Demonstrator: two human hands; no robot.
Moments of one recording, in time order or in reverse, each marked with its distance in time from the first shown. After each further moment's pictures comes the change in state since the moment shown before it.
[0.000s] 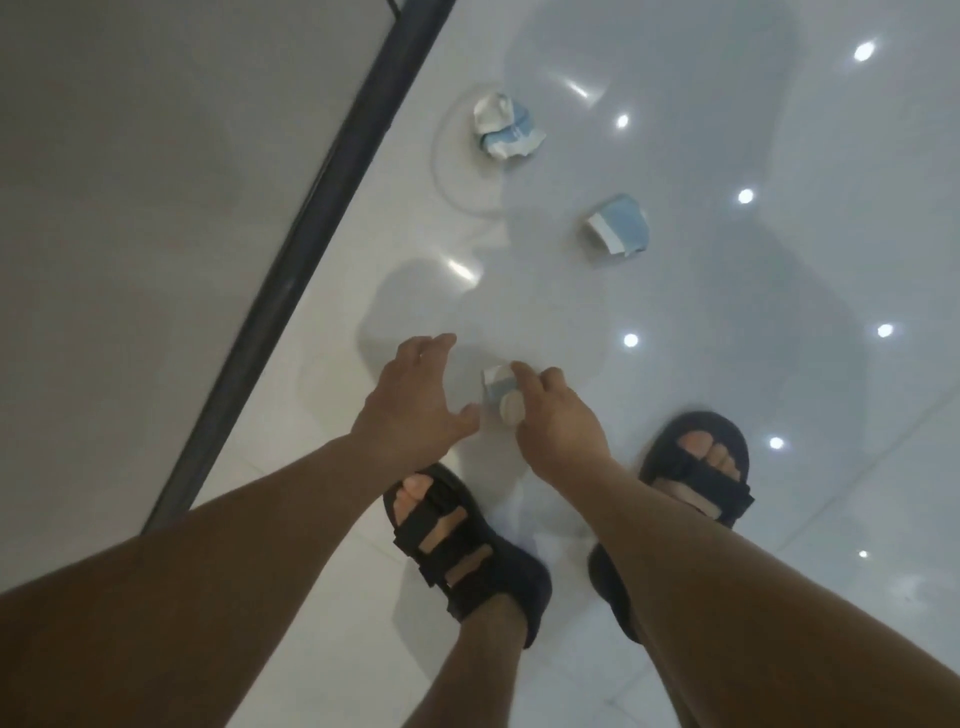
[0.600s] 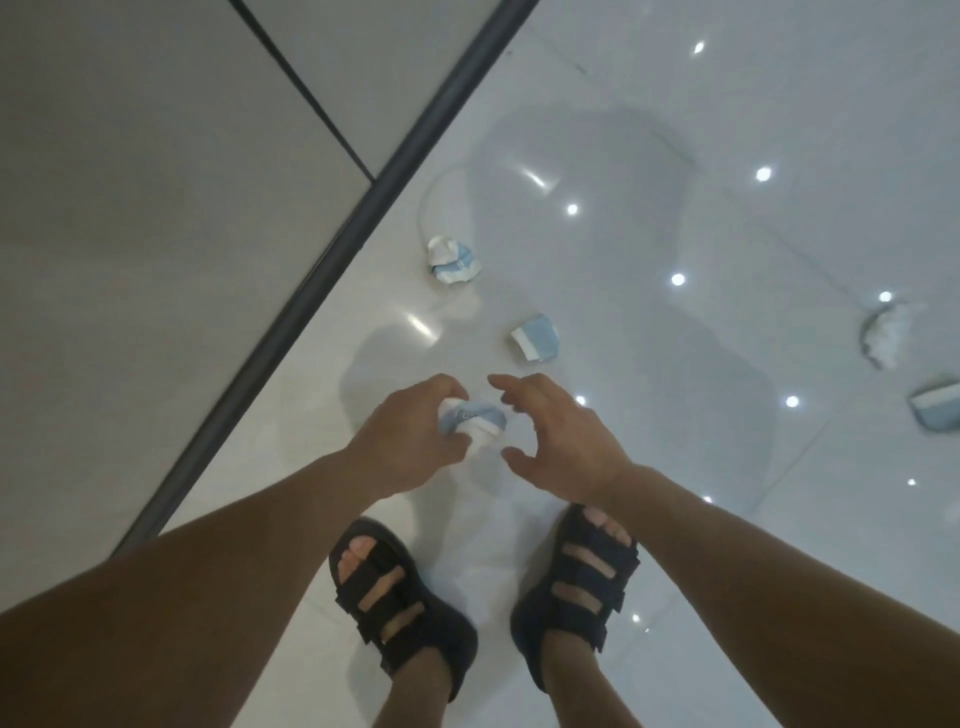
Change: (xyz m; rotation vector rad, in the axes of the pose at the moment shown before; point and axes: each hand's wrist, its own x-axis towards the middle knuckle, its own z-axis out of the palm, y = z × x) left_hand 0.003 0.090 -0.054 -0.186 -0.025 0.155; right_hand -0.021 0.021 -0.153 0.028 0.122 -0.391
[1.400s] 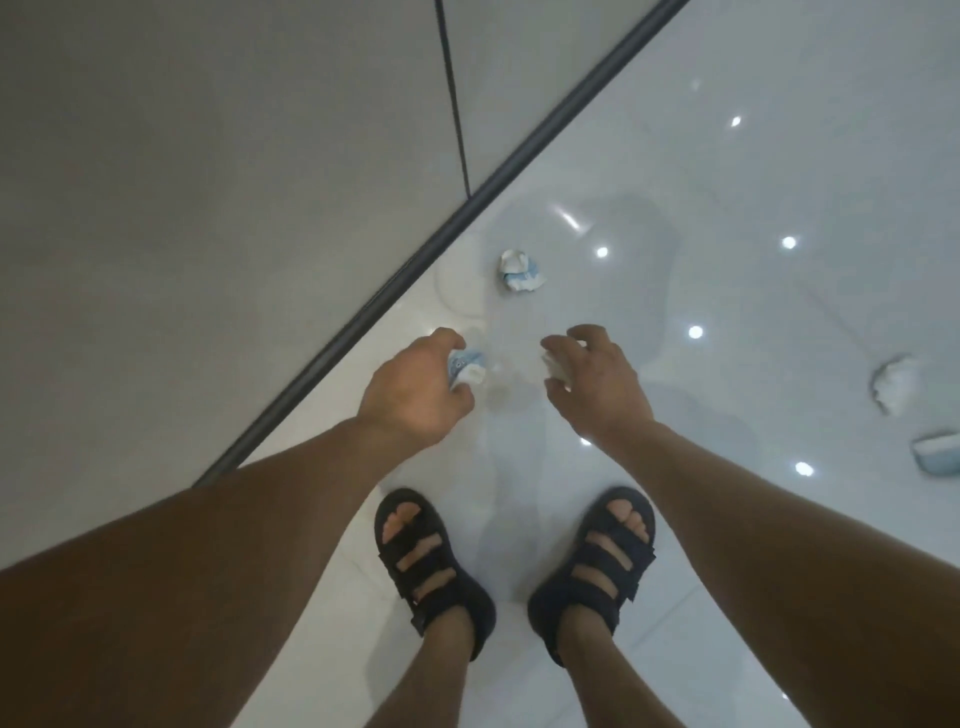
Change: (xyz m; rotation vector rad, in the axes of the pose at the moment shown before) left_hand -0.064 -0.001 -0.058 0.109 0.280 -0.082; right_hand 0.021 -0.066 -0.025 -0.232 0.120 0.152
